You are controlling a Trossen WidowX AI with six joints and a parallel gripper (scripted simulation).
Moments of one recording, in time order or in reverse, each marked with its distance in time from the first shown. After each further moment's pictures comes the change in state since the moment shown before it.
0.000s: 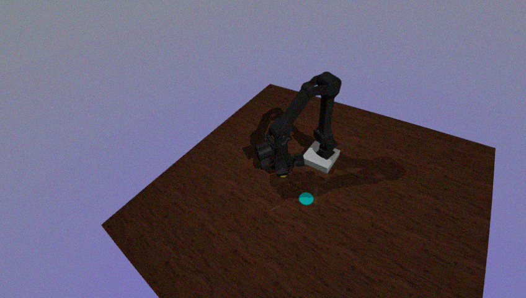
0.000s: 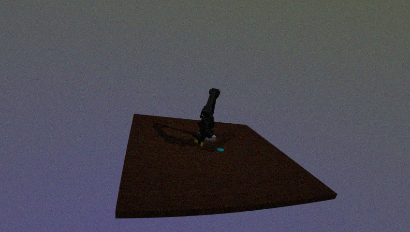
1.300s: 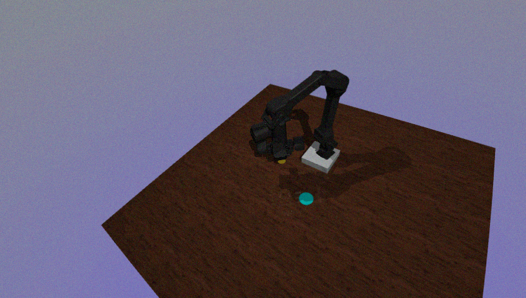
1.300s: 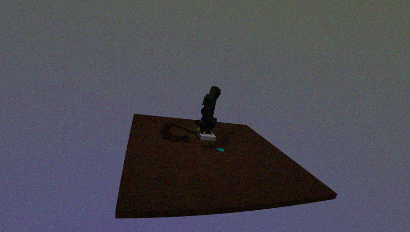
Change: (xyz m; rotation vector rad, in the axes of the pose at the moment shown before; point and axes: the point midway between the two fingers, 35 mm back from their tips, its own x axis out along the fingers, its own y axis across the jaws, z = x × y) arm -0.099 -0.001 0.000 -0.006 0.002 0.006
